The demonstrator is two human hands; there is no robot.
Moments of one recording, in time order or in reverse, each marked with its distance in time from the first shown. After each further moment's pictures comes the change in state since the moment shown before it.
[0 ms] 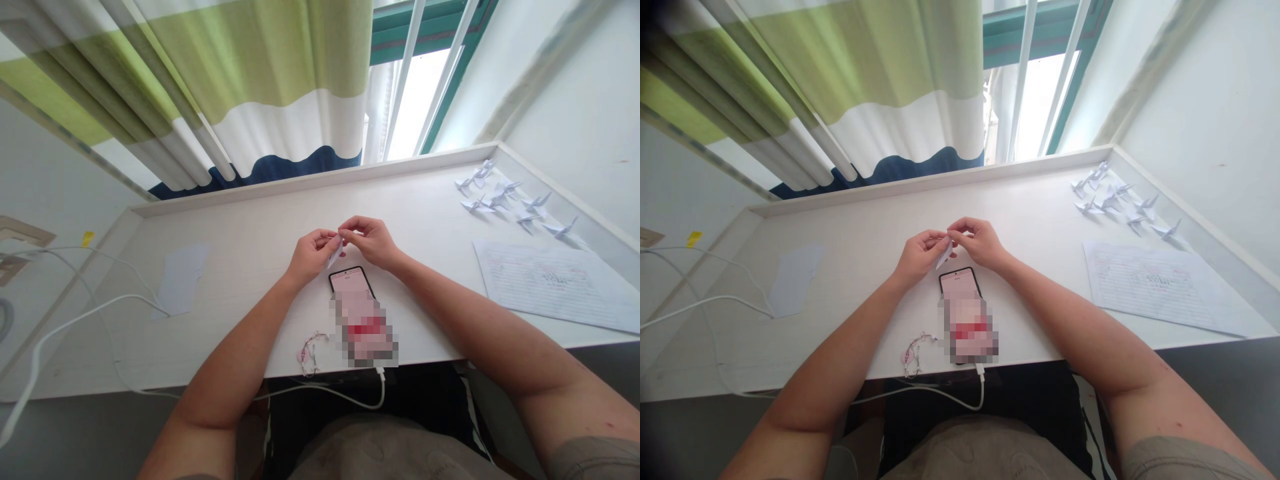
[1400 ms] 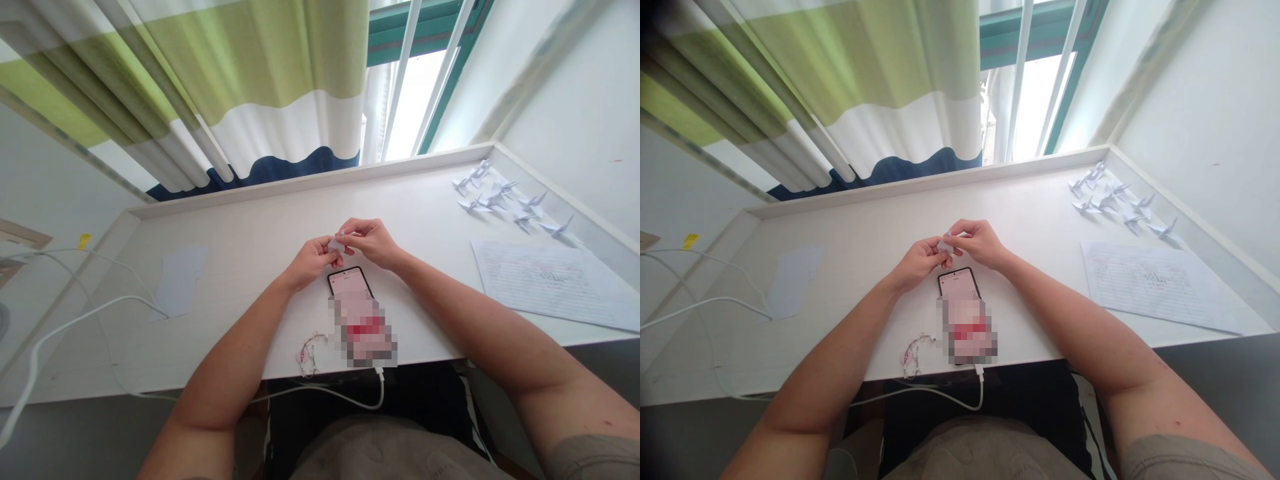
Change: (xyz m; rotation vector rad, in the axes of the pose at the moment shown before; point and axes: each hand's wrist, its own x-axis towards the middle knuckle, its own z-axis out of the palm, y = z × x) left_hand 0.000 0.003 -0.004 -0.047 -0.265 -0.053; right_hand -0.003 -0.014 0.000 0.186 -0.129 0.033
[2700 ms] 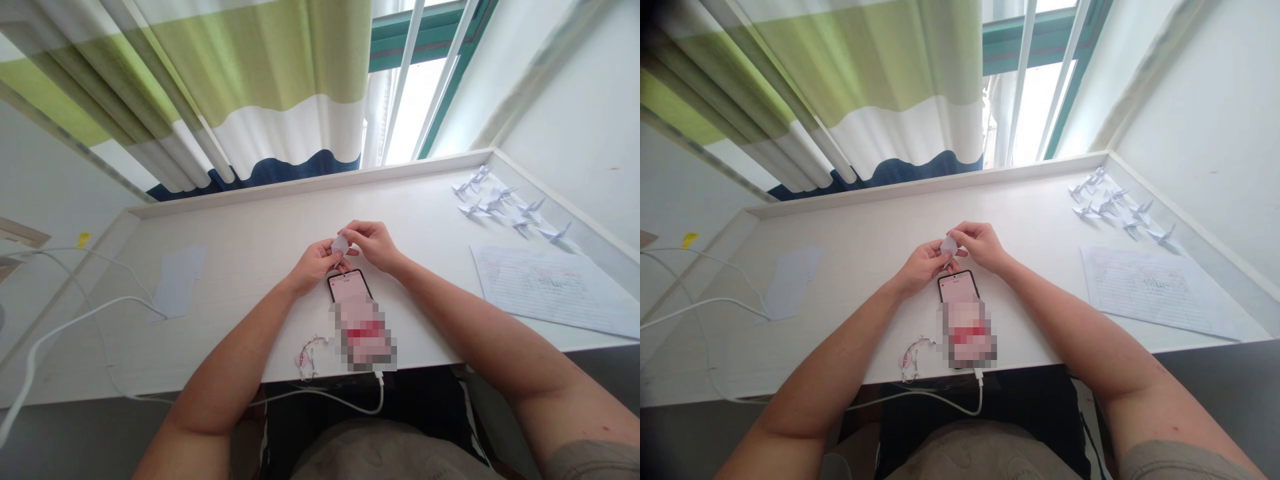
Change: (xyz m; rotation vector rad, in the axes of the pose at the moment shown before) left_hand 0.000 -0.005 0.008 -0.171 0.003 -0.071; right_hand 0.002 0.005 -0.004 -0.193 0.118 -0.036
